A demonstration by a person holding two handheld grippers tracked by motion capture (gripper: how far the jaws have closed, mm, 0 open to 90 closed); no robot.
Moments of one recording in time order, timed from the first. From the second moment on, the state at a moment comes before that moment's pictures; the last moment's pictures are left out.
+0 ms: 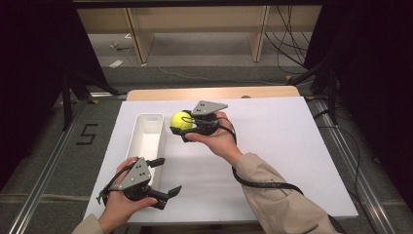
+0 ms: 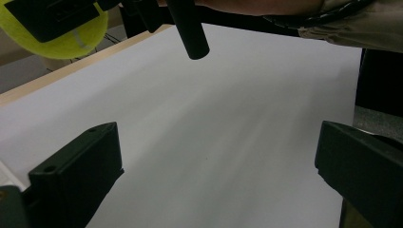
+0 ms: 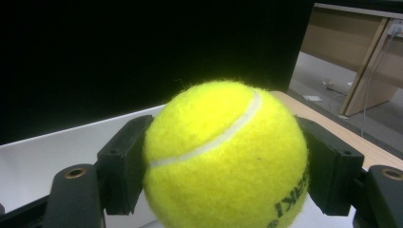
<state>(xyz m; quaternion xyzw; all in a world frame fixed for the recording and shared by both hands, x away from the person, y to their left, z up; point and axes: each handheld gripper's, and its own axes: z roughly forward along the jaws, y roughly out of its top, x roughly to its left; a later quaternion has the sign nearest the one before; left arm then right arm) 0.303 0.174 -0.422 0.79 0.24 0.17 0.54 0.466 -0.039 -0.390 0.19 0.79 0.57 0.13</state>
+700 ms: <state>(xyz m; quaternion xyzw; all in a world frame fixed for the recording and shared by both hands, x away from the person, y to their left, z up) 0.303 0.174 -0.422 0.79 0.24 0.17 0.54 0.465 -0.033 -0.387 0.18 0.79 0.58 0.13</state>
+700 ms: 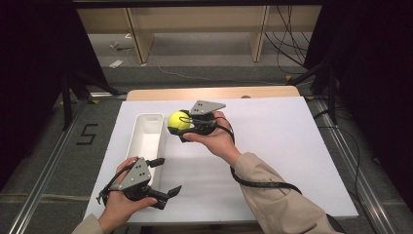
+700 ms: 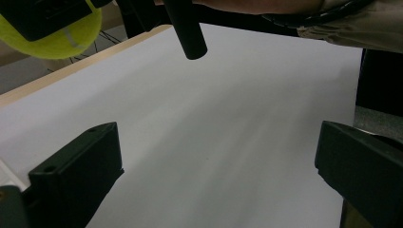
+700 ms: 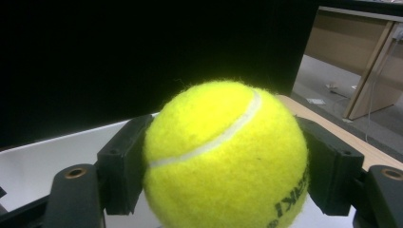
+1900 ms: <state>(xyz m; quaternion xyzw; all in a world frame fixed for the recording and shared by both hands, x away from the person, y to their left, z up) 0.303 0.174 -0.423 0.79 0.25 0.17 0.54 0.465 -0.020 -0.385 0.17 0.79 0.58 0.12</state>
